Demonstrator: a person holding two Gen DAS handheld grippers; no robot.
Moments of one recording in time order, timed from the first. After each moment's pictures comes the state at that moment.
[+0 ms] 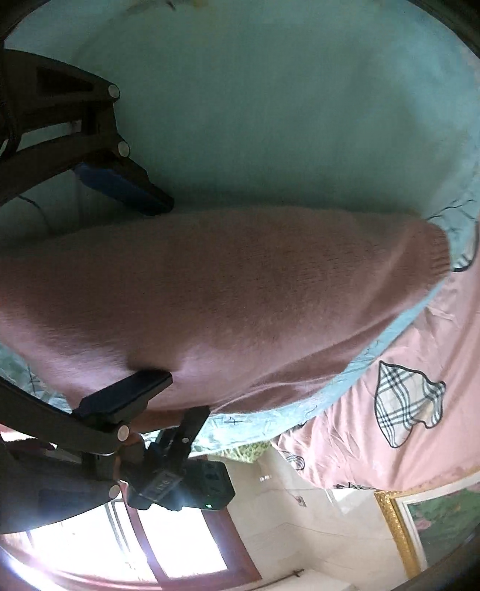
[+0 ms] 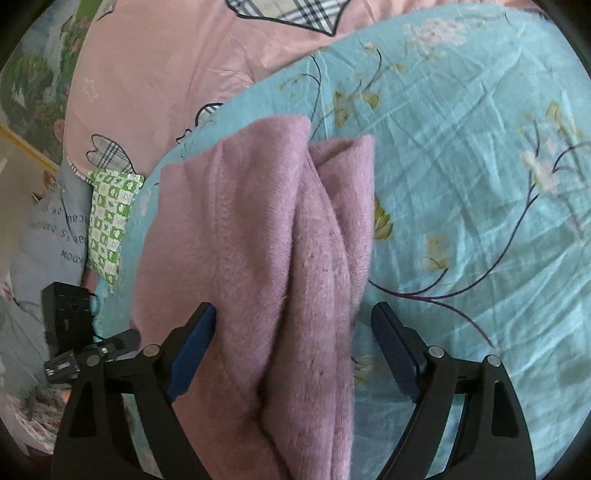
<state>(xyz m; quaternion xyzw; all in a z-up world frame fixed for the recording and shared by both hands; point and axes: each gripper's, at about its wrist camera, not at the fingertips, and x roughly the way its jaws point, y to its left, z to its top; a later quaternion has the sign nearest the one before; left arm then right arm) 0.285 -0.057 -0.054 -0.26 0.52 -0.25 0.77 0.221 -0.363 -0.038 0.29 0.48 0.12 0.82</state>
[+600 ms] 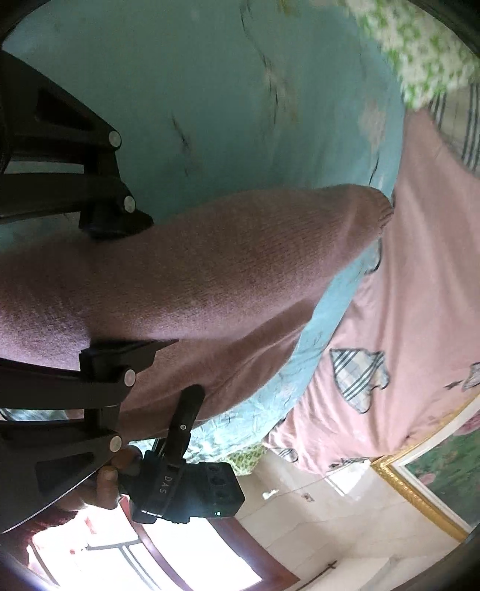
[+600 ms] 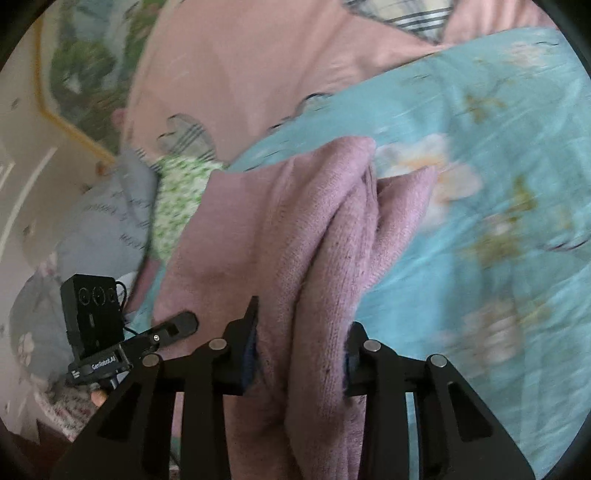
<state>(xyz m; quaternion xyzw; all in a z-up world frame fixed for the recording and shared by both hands) 0.192 0.040 0.036 -0.18 0.44 -0.21 0.85 0.192 -0.243 0.009 0.30 0.42 0.22 0.82</state>
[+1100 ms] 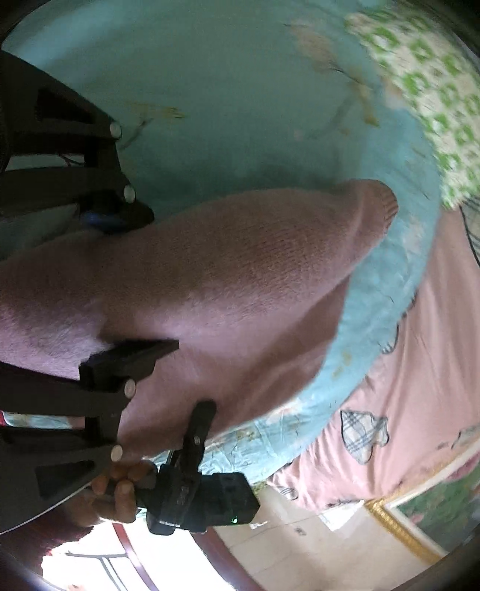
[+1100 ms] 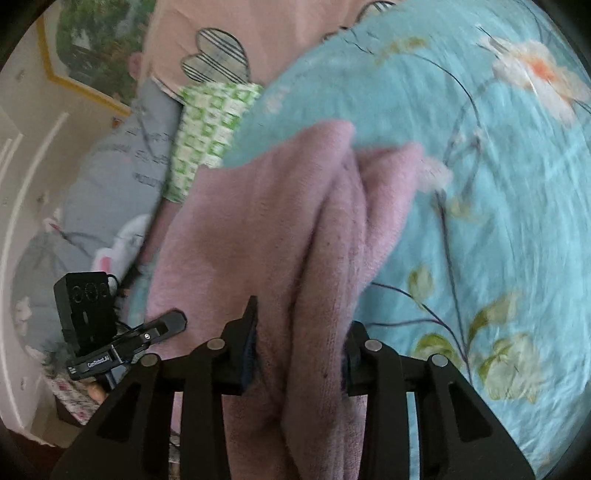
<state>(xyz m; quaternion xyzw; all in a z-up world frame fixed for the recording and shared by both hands) 0.136 0.124 -0.015 -0.20 0.48 -0.15 0.84 0.186 -0.145 -0.041 0.29 0.49 0.26 0.78</state>
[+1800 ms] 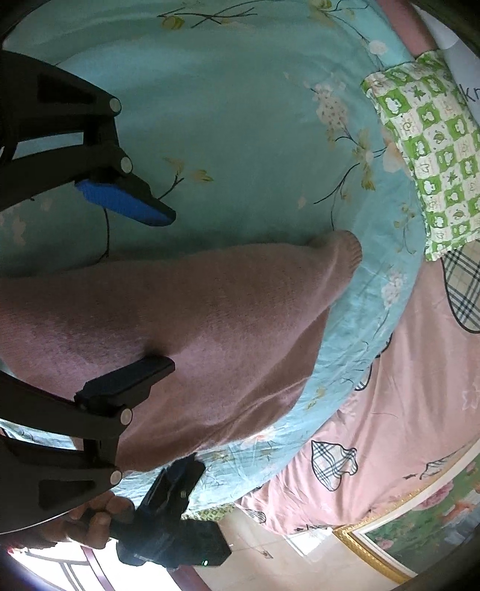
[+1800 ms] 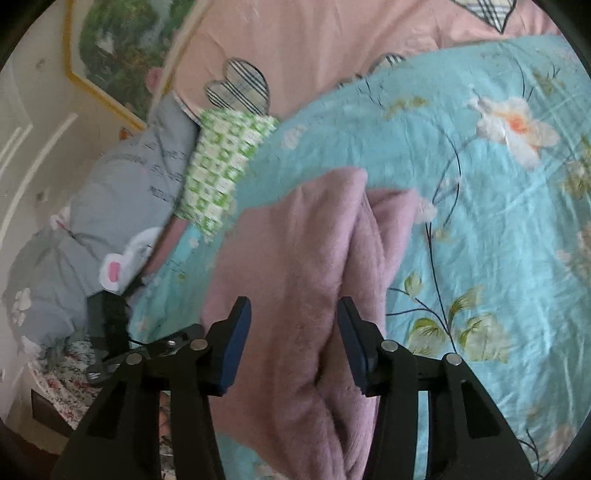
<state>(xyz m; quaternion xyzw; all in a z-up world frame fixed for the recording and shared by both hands) 0.104 0.153 -0.005 -0.22 0.46 -0.07 0.86 0.155 -0.147 0.006 0.27 0.46 0.23 0.82</state>
